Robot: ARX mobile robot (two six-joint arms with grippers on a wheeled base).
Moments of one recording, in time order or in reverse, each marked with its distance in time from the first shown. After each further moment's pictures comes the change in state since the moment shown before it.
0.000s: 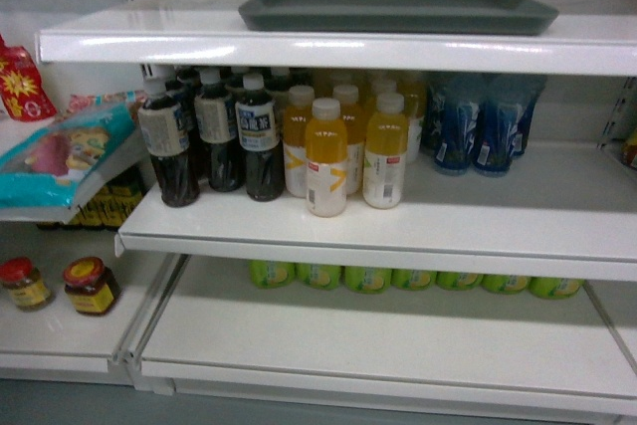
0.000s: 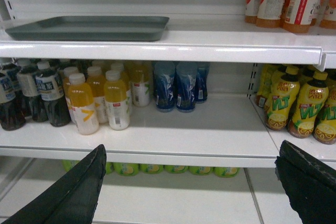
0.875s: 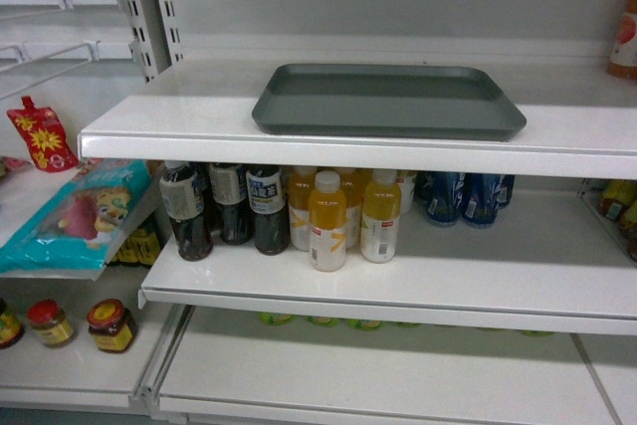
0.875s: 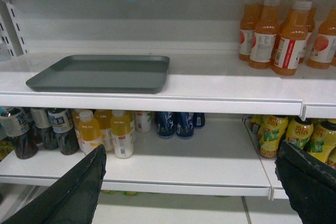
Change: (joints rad) left arm 0.000 0.000 0.000 0.004 -0.002 0.000; right arm 0.000 0.000 0.000 0.000 0.000 0.000
